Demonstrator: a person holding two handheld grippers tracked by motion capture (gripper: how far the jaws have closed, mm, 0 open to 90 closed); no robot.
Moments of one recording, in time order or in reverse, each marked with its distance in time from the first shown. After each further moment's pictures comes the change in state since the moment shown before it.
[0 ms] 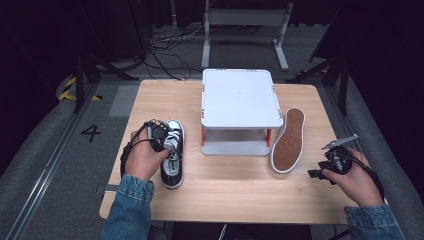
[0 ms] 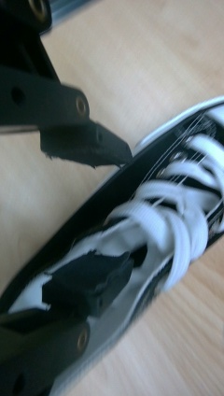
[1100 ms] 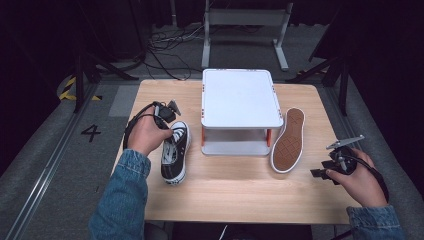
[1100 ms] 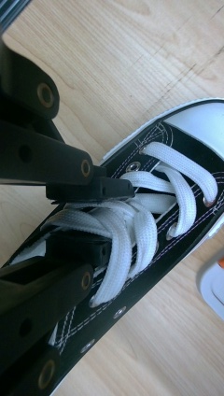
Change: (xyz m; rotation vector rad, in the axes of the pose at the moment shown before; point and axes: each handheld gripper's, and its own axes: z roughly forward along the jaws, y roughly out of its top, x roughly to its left) left arm 0.032 0.050 -0.023 0.097 -0.262 -0.036; right arm -0.007 -0.006 -0.006 -0.027 -0.005 0.022
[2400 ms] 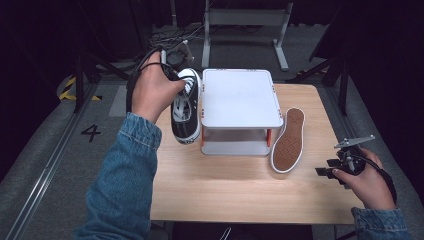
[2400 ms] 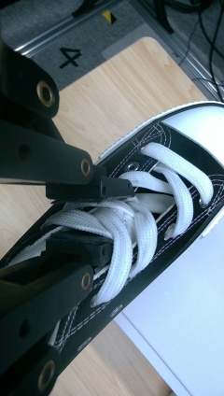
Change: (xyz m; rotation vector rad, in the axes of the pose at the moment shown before) left arm -0.035 0.071 -0.143 -0.202 0.183 0.002; right arm -0.005 -0.005 -0.017 -0.047 -0.013 0.015
